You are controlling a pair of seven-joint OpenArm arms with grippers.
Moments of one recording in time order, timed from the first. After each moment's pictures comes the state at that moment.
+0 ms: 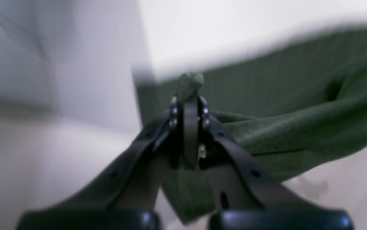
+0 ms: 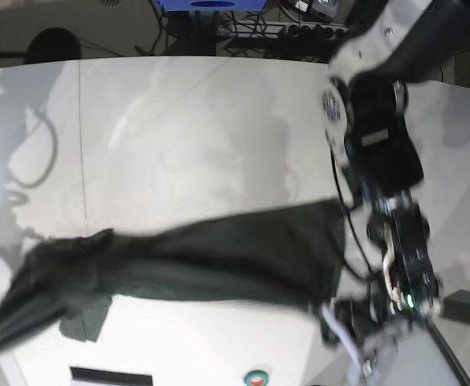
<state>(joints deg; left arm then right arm) -34.0 -0.3 -20.2 72.6 6.5 -34.5 52.2 52.0 26.6 21.0 33.4 16.1 19.7 -43.9</state>
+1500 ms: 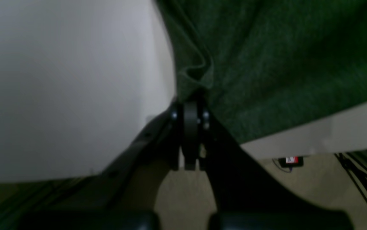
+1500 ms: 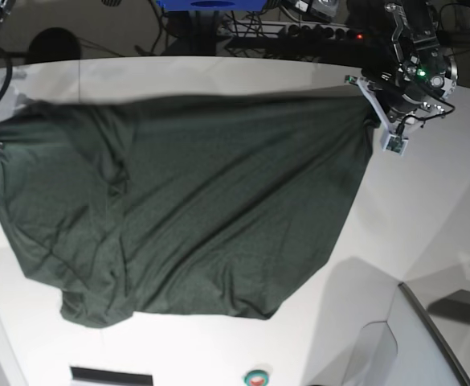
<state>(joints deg) 20.0 -5.1 -26.4 98.4 6.1 -34.6 50.0 -3.0 19.9 35.8 75.6 16.3 19.6 -66.2</state>
